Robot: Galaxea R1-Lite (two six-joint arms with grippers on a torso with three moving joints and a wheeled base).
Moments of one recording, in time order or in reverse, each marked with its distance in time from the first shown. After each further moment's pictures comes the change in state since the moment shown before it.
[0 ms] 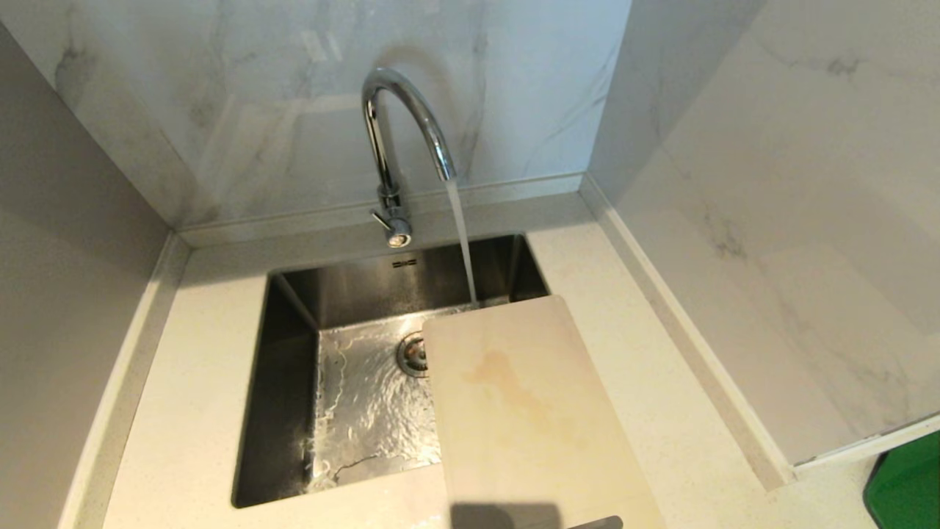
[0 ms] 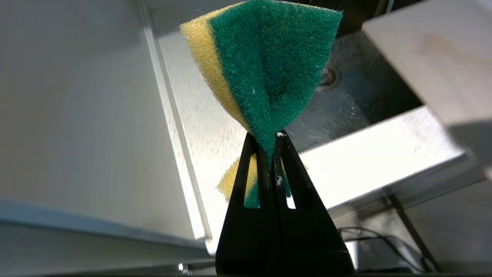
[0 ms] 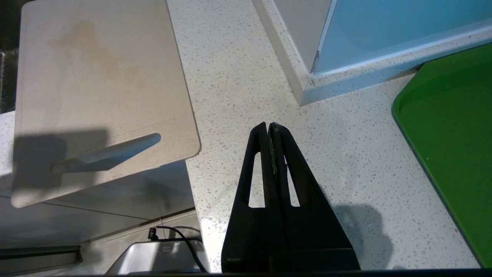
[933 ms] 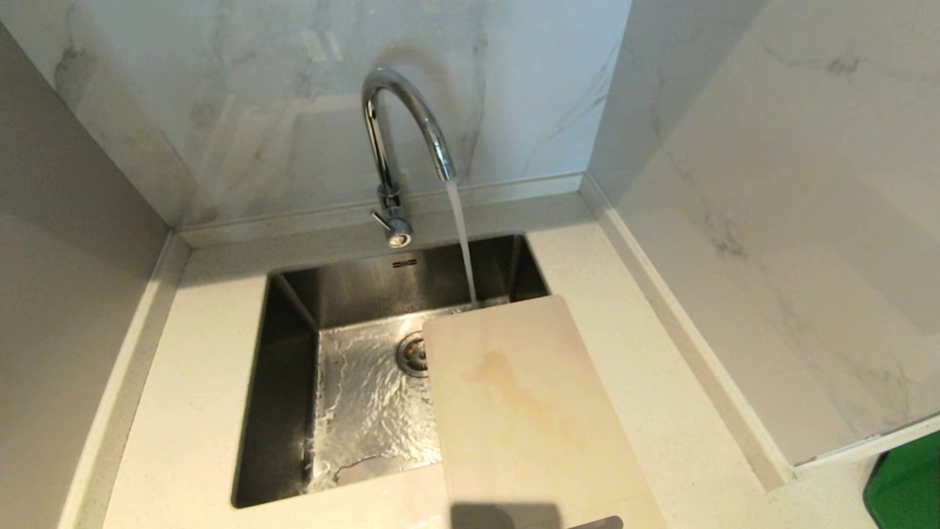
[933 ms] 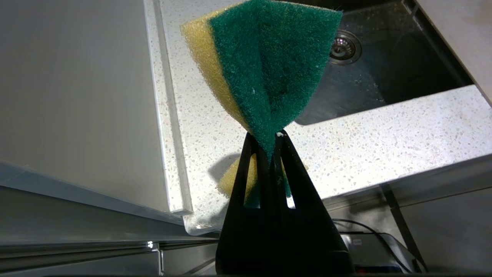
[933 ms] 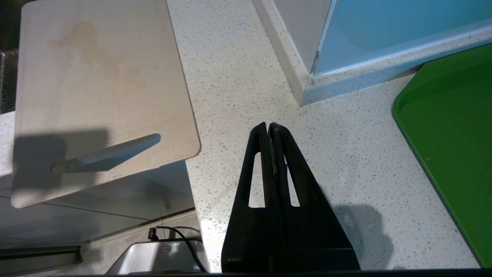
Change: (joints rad) left arm -0.004 -0.058 0.378 -0.267 0.065 -0.108; right arm 0.000 0.000 0.000 0.000 0.000 0.000
